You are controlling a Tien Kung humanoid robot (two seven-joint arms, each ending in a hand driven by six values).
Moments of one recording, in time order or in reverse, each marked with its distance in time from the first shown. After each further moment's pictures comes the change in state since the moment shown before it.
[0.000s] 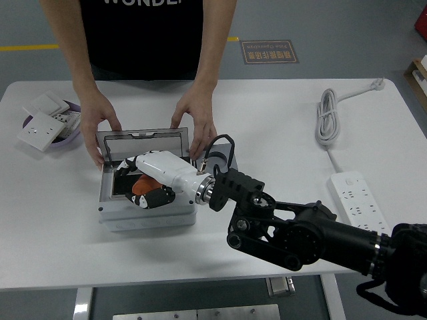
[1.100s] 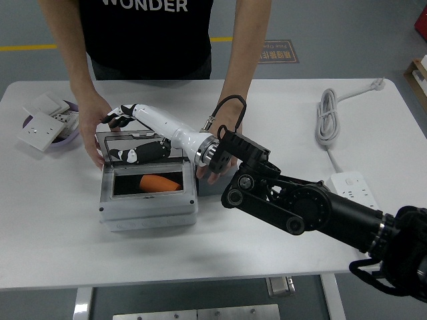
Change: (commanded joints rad) left arm -0.001 -0.001 0.003 0.000 0.006 -0.001 -0.001; right arm 0.102 0.000 0.141 -0.029 0.234 0.037 0.048
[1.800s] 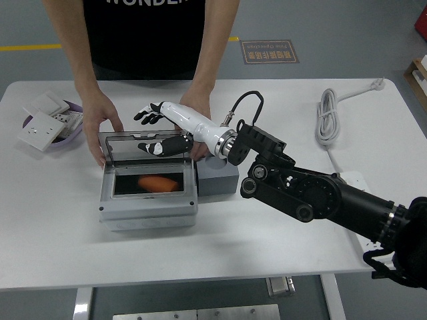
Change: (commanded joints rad) left arm -0.003 0.000 0.001 0.000 -0.002 0.000 -0.002; right arm 0.013 -0.089 -0.055 -0.034 0.024 0.003 -0.002
